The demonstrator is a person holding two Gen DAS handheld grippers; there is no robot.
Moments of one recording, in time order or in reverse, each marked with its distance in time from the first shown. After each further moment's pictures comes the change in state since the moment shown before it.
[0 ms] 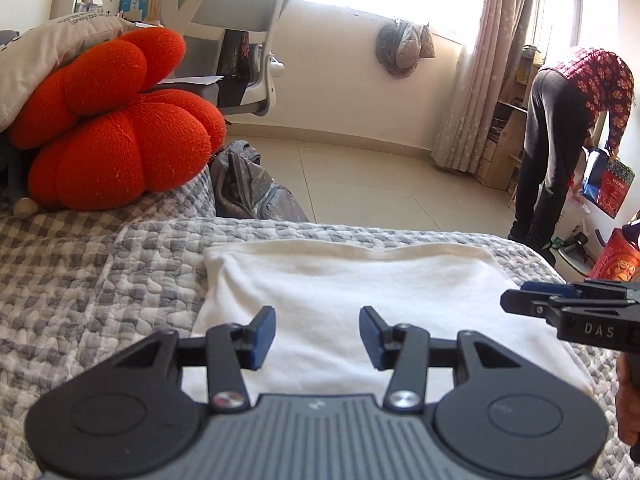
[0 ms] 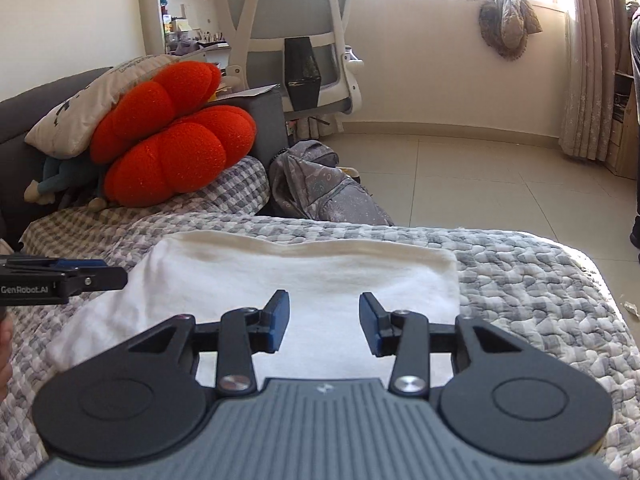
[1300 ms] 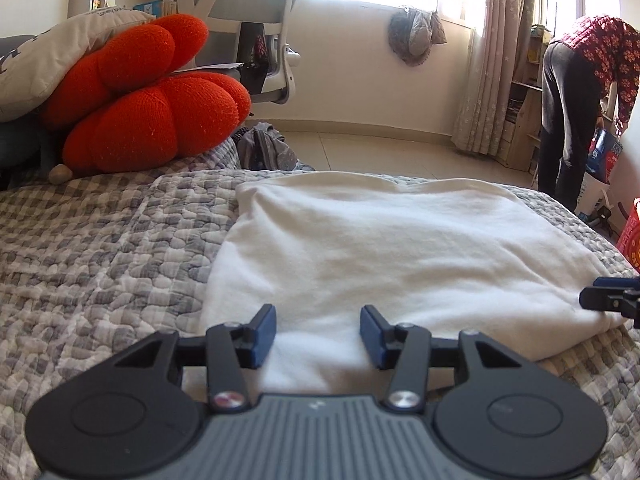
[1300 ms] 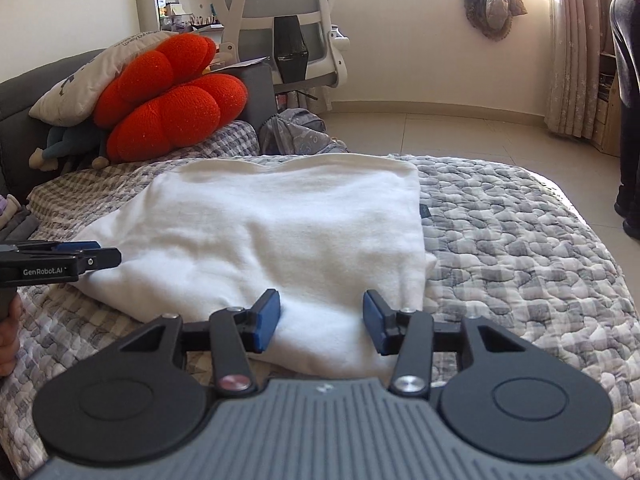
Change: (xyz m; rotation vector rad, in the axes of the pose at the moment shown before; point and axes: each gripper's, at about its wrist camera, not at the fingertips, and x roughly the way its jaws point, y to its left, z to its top) left arm -0.023 0.022 -0.063 0.033 -0.026 0.107; right arm -0.047 -0.041 -0.075 0.069 0.008 -0.105
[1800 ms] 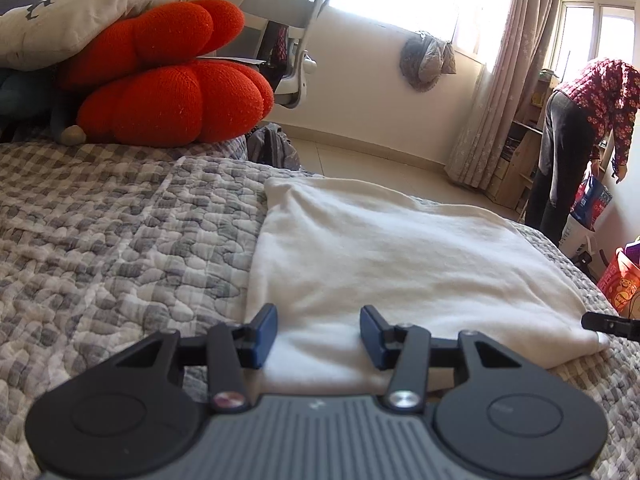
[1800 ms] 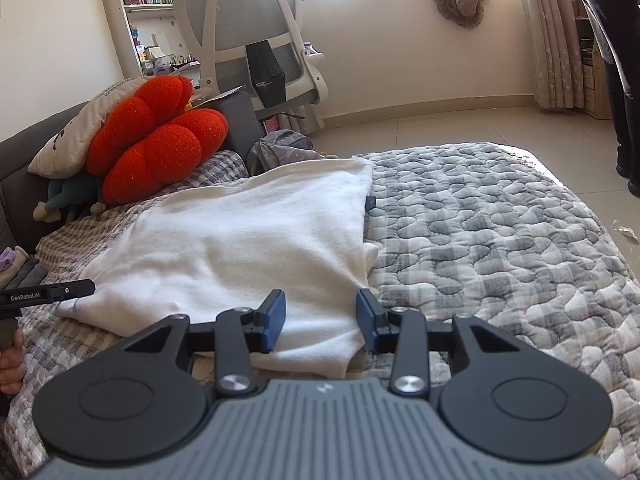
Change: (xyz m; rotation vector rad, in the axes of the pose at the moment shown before) left arm -0.003 0.038 -0.008 -0.159 -0.026 -0.112; right arm -0.006 -0.041 -0.009 0.160 -0.058 0.105
